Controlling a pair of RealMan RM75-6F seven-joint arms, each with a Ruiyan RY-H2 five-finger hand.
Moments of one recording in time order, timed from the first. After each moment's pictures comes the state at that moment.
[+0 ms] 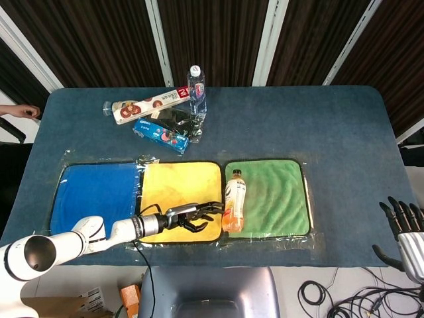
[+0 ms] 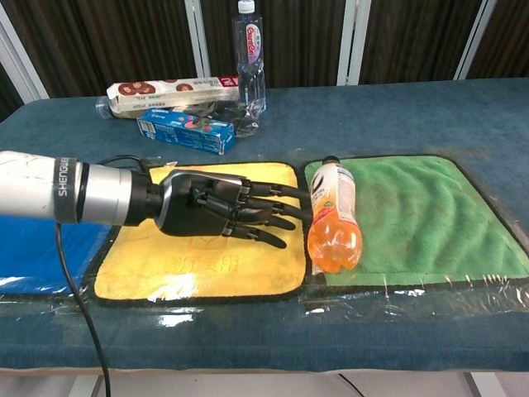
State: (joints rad) left arm -1.22 -1.63 0.29 -1.05 1.78 0.90 -2.04; right arm -0.01 -1.04 -0.02 -1.53 -1.61 1.54 0.02
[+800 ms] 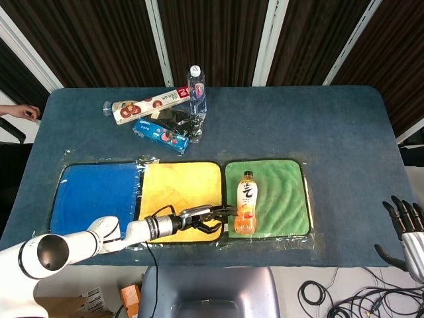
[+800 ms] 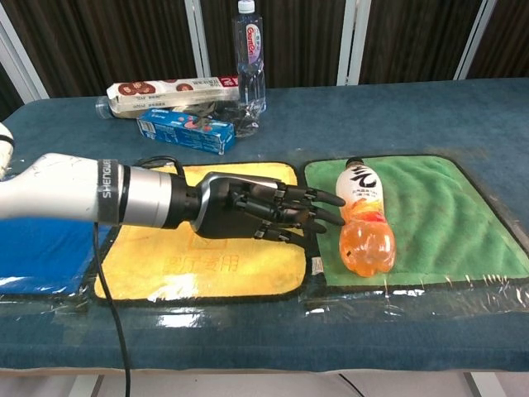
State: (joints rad) left arm -1.28 -1.69 0.23 -1.05 1.74 0.83 -1.97; right arm -0.01 -1.02 -0.01 -1.53 -1.61 1.56 0.07
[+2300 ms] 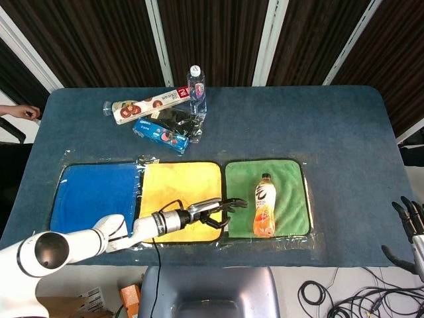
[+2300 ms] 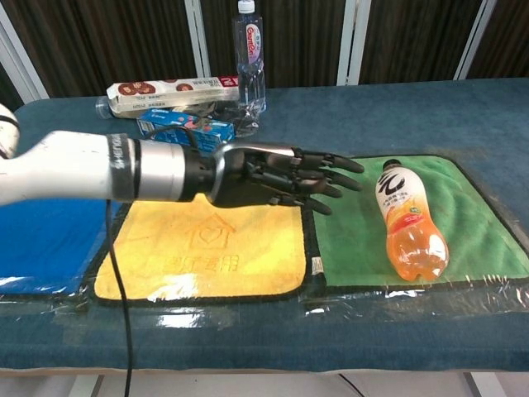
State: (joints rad) left arm -1.29 -1.64 0.15 -1.12 1.66 0.83 -1.70; right arm -0.03 -1.01 -0.01 -1.51 -1.62 1.59 0.14
